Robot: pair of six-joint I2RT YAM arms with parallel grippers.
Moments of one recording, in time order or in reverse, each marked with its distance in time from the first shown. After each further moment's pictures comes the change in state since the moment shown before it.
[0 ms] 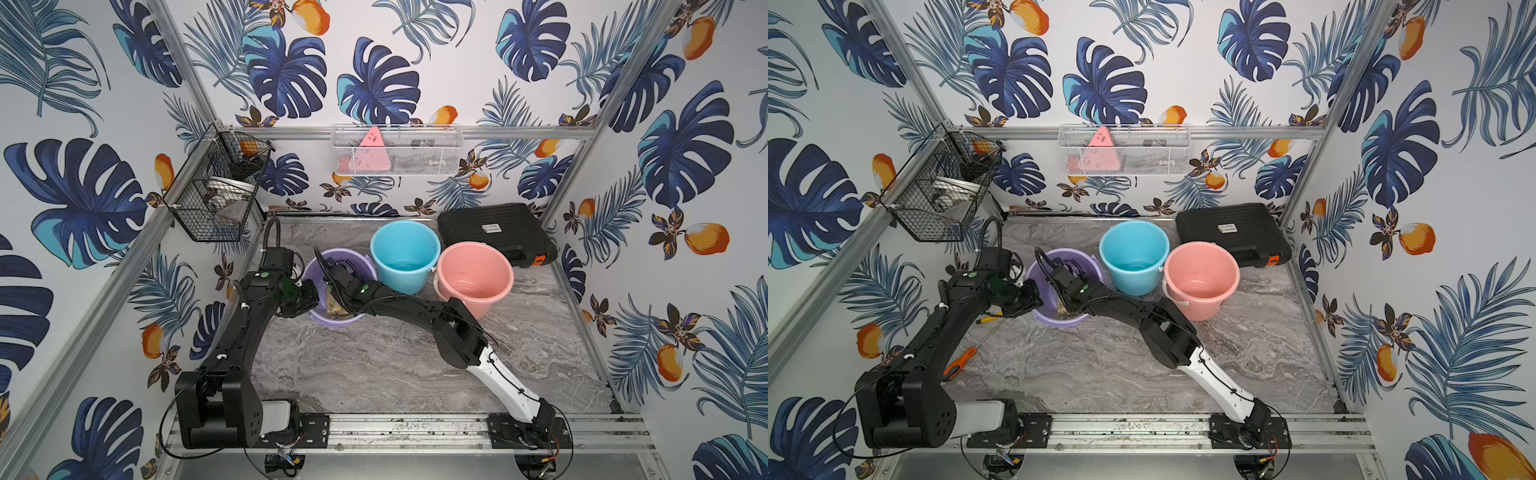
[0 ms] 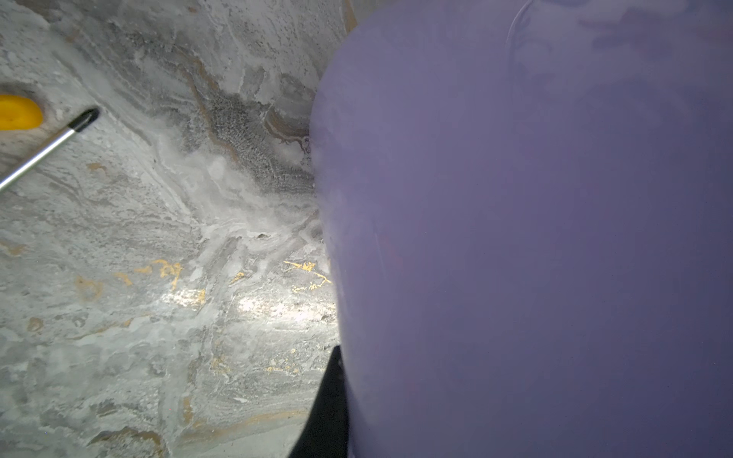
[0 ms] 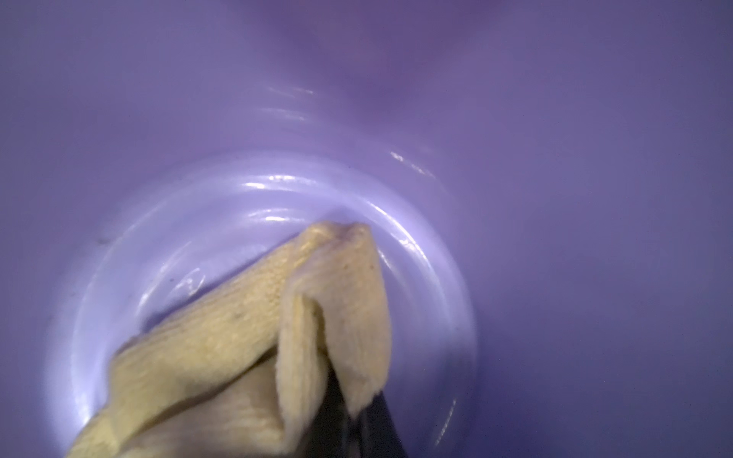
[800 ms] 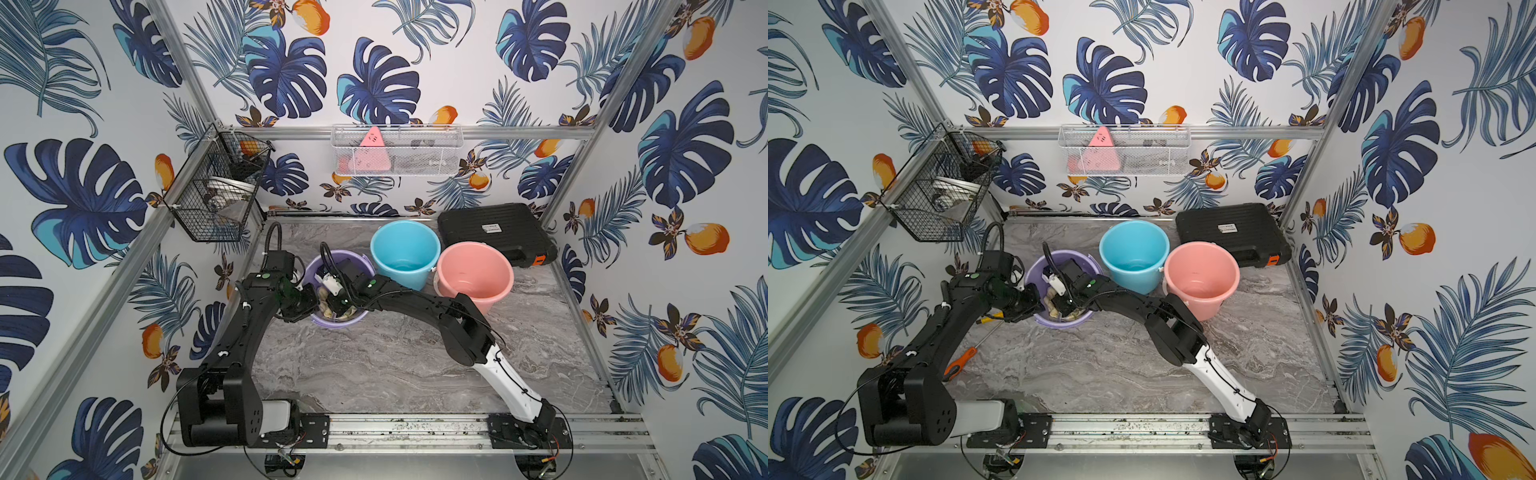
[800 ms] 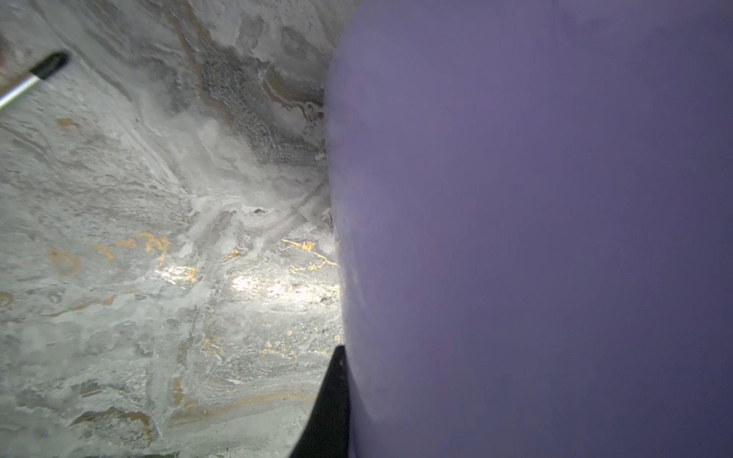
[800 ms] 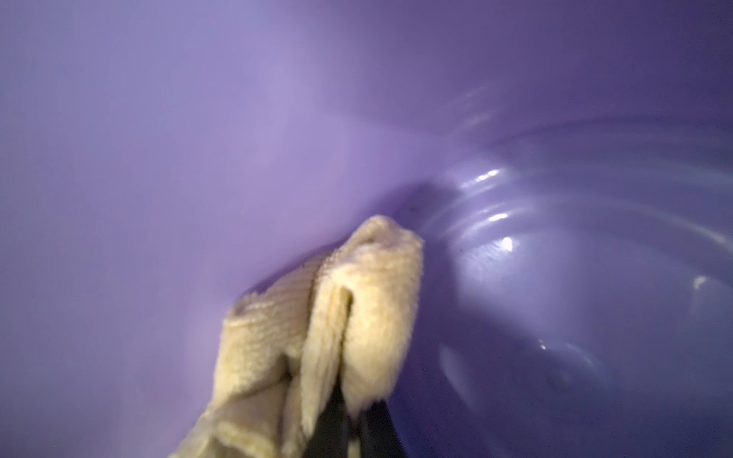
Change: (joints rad) left arm -0.004 0.023 -0.023 -0.032 0.048 -0.018; right arm -0.021 -0.137 -0.177 0.054 -0.701 0.039
